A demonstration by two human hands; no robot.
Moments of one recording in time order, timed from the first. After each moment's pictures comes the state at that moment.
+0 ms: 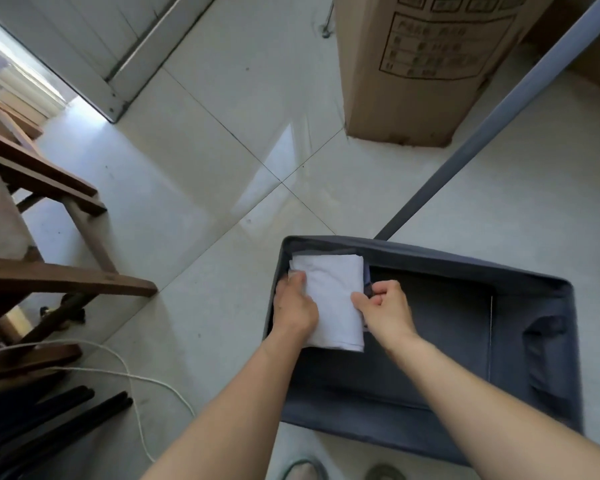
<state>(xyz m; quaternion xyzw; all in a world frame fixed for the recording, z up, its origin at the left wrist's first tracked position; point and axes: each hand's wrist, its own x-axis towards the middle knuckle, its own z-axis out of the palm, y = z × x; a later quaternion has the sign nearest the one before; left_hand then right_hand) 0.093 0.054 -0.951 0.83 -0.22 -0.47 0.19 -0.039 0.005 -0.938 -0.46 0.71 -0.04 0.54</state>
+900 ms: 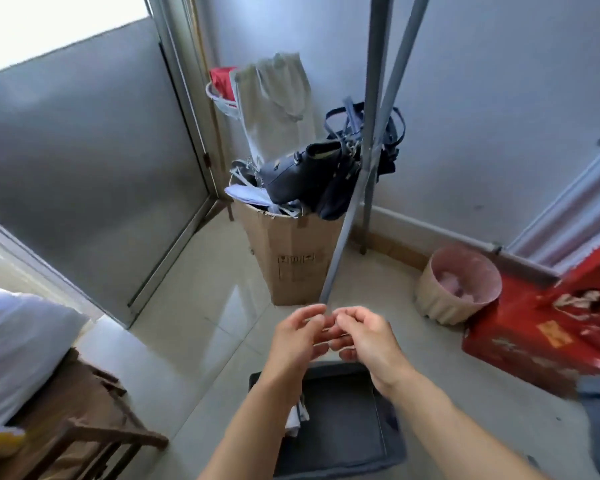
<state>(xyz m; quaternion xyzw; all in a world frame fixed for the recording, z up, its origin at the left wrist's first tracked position) 0.007 0.061 -0.380 0.60 -0.27 -0.62 0.43 -0.115 0.040 -0.375 -0.44 0.60 -0.30 0.60</state>
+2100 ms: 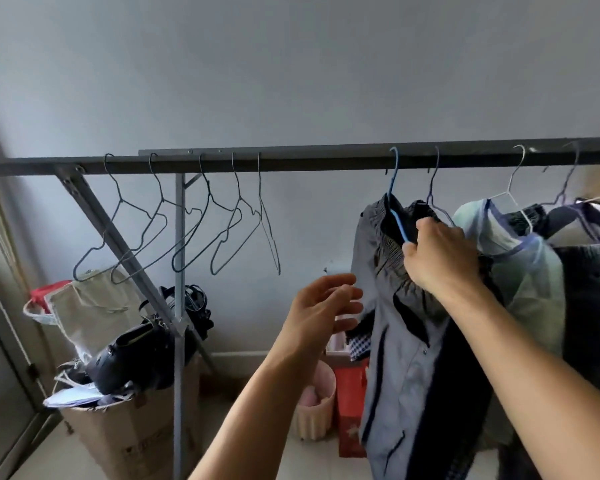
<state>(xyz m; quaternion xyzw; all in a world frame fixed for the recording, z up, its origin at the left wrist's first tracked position) -0.323 0.161 -0.040 0.28 -0.60 -0.62 0.42 -0.506 0.180 0.012 -0.47 0.82 -0.28 -0.18</state>
